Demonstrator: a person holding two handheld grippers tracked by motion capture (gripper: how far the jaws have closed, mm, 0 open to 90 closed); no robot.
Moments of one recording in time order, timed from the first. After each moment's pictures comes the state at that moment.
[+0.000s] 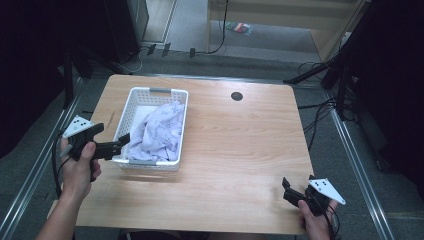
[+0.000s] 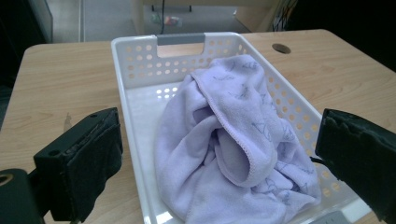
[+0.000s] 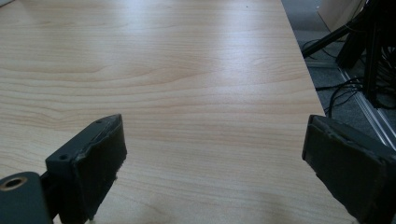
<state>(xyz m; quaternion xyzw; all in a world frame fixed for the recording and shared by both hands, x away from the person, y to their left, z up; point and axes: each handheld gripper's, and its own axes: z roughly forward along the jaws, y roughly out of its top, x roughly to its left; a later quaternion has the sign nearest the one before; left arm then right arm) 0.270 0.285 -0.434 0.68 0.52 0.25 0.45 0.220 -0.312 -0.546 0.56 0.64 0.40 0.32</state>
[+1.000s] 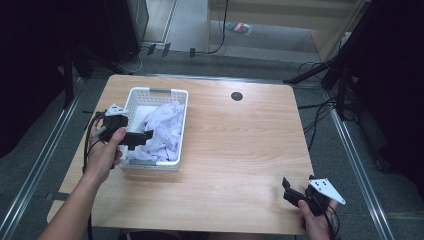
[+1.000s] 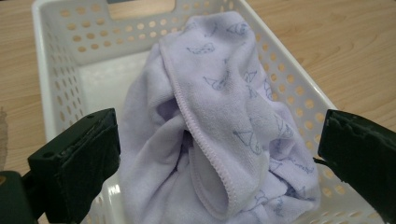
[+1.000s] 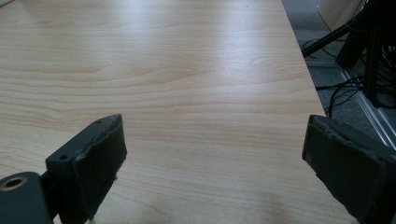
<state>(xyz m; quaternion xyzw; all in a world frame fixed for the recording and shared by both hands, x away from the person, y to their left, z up) 0.327 0.237 -0.440 0.75 0.52 0.18 0.37 0.220 -0.312 -0.546 0.56 0.64 0.40 0.32</state>
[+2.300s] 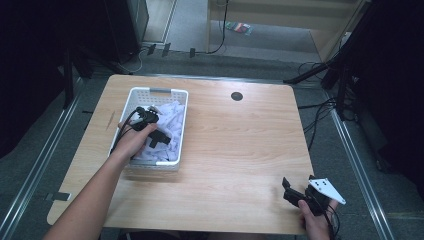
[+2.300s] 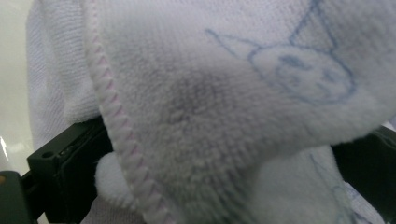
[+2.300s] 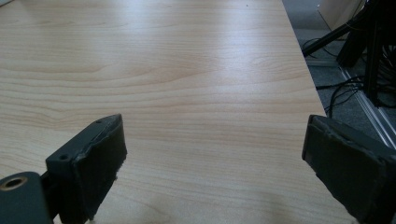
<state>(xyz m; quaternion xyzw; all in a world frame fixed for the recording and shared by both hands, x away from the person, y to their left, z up) 0.405 0.191 -0.506 0.82 0.54 0.07 0.17 0.220 -0.312 -0.546 0.57 0.64 0.40 0.32</state>
